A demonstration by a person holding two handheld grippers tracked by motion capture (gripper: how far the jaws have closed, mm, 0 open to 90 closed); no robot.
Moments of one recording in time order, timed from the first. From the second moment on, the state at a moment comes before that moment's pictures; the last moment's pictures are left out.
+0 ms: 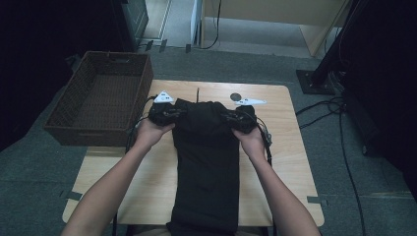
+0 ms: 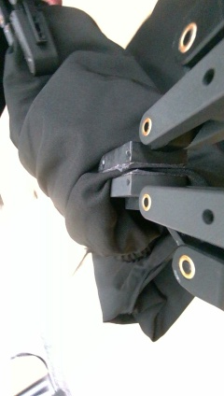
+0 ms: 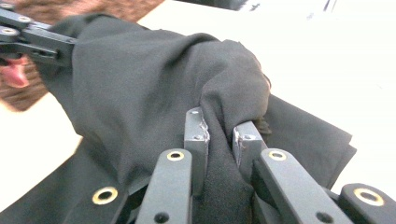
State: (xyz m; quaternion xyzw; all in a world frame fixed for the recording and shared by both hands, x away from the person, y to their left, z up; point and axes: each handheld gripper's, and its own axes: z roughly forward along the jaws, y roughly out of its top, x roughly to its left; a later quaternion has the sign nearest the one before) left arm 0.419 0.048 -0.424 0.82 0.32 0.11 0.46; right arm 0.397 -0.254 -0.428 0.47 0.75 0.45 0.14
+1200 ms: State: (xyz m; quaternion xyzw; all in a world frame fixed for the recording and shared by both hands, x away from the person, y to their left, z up) left arm 0.430 0.031 -0.504 0.87 0.33 0.08 0.36; right arm 0.383 -0.251 -0.511 0.46 0.79 0.39 0.11
